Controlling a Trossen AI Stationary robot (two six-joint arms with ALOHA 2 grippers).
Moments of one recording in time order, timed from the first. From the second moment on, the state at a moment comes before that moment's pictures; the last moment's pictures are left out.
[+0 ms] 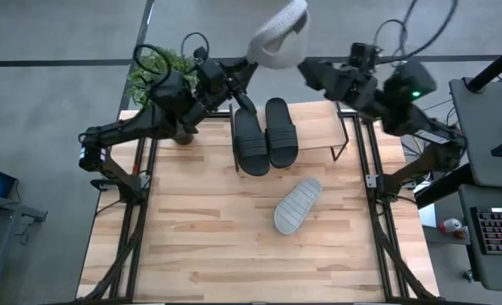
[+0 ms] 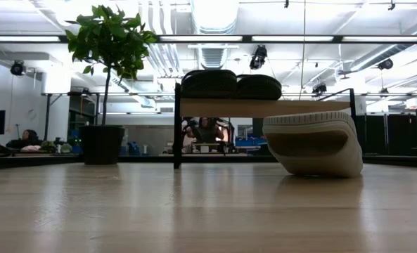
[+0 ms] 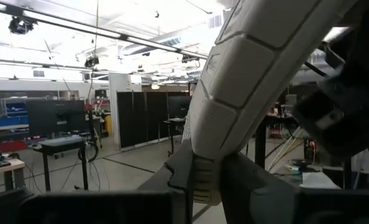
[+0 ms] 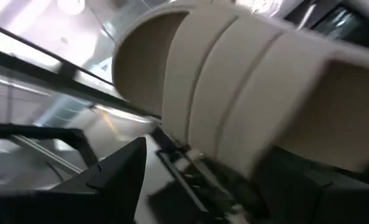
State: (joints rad) left arm 0.13 1.54 1.88 0.08 -0.53 0.22; right arm -0.06 1.40 1.86 0.13 0.03 0.75
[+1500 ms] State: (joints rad) left arm 0.11 1.56 1.81 -0.17 0.00 -0.84; right arm -0.07 1.18 1.86 -0.36 0.05 0.44
